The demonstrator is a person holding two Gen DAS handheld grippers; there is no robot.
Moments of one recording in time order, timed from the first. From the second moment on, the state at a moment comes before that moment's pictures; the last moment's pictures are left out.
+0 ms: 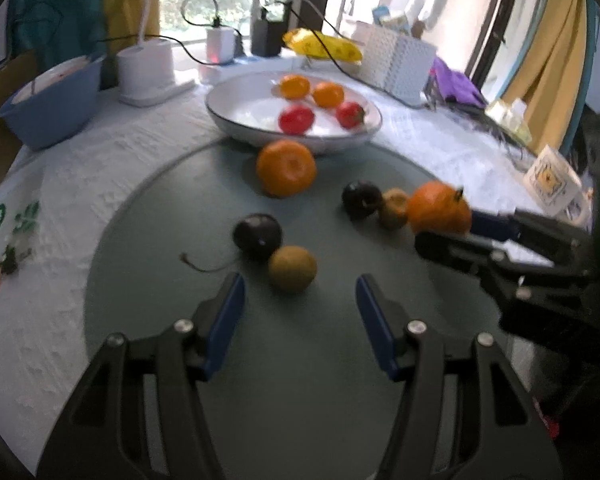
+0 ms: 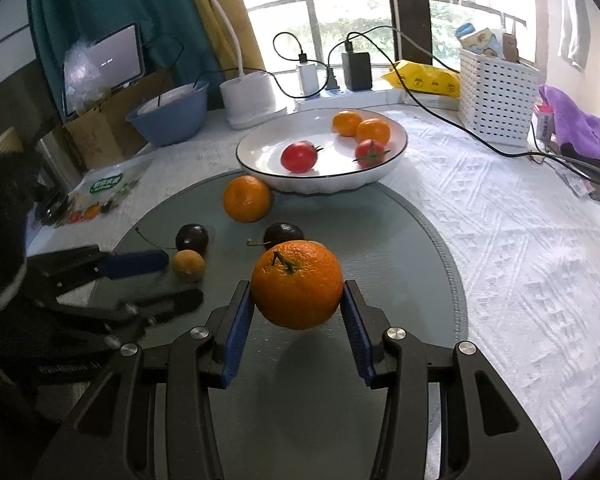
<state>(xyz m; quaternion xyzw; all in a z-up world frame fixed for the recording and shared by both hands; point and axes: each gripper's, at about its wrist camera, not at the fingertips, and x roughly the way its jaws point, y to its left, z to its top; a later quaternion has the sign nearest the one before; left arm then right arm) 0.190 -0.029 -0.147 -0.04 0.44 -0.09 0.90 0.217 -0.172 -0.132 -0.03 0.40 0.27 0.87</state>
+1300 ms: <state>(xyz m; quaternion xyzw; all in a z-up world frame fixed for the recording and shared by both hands) 0.191 -0.022 -0.116 -0.06 0.39 -0.09 0.91 0.222 -0.178 -0.113 -0.03 0.38 0.27 0.88</state>
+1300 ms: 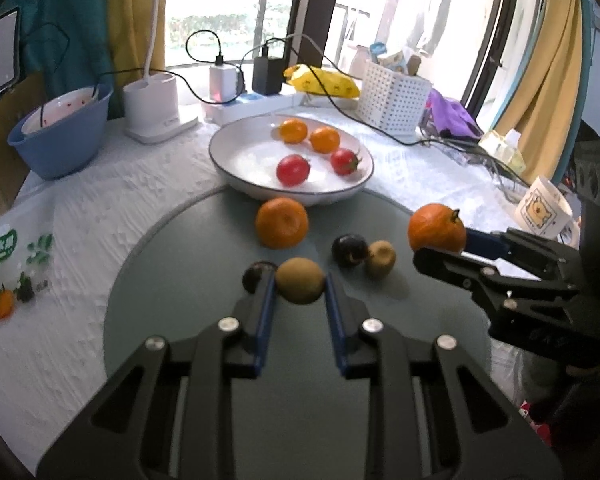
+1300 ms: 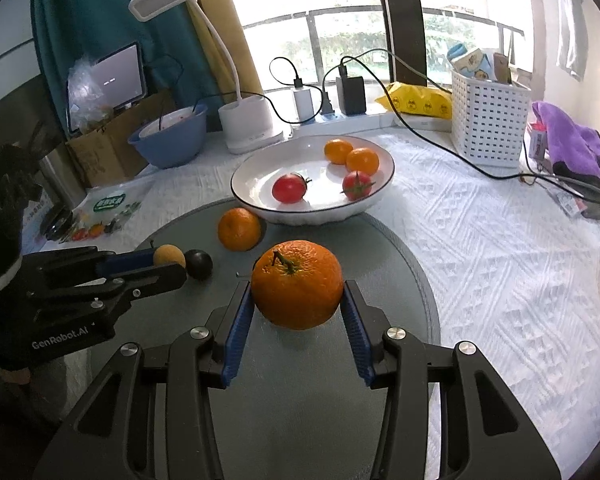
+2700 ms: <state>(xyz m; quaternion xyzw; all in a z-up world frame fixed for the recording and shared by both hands) 0.264 0.011 -0.097 -0.05 0.38 -0.11 0.92 0.293 -0.143 -0.097 -0.05 0.37 0.28 0.89</state>
